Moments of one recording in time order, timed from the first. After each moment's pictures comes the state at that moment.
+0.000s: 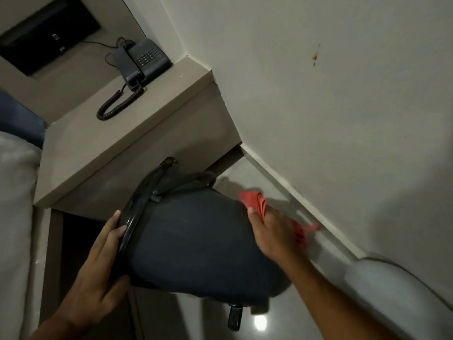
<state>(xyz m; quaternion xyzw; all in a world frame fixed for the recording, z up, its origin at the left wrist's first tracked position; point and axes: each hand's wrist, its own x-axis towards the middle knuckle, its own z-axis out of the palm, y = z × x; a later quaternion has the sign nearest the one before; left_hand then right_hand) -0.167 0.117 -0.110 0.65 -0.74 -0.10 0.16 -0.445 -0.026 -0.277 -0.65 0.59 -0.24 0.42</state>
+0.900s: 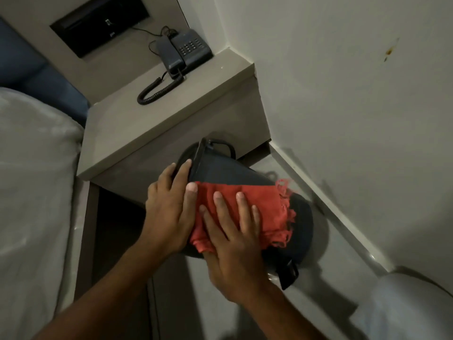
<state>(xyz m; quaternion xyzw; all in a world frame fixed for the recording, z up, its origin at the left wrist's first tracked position) -0.237 0.055 -0.098 0.77 -0.60 -0.04 0.20 -0.366 0.053 -0.211 -0.82 0.39 -0.35 0.24</state>
